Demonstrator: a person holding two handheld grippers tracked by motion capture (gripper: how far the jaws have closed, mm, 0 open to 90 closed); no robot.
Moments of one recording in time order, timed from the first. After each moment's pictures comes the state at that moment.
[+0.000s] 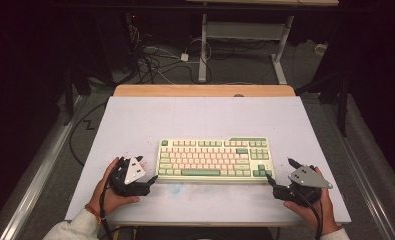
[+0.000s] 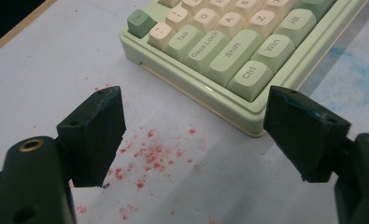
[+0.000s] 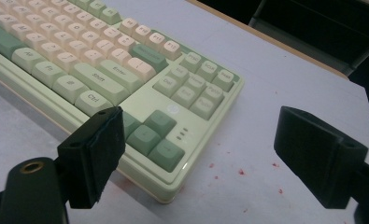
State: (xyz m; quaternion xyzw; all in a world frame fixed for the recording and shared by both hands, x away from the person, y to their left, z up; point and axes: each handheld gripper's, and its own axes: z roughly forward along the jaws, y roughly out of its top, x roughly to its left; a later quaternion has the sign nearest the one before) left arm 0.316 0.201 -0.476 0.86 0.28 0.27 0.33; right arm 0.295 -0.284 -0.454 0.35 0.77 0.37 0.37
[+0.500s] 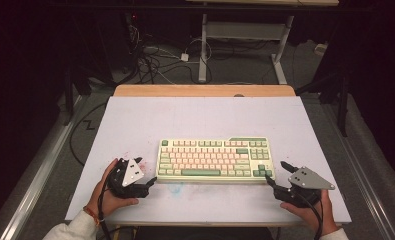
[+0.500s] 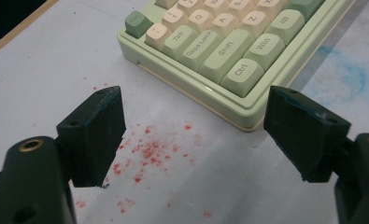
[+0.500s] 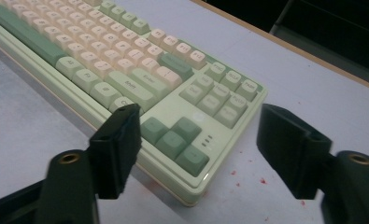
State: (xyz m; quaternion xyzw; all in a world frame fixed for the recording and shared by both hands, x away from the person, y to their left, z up) left arm 0.311 0.204 -0.474 0.86 0.28 0.27 0.33; right arm 0.289 -0.280 -0.448 0.33 0.79 0.40 0.34
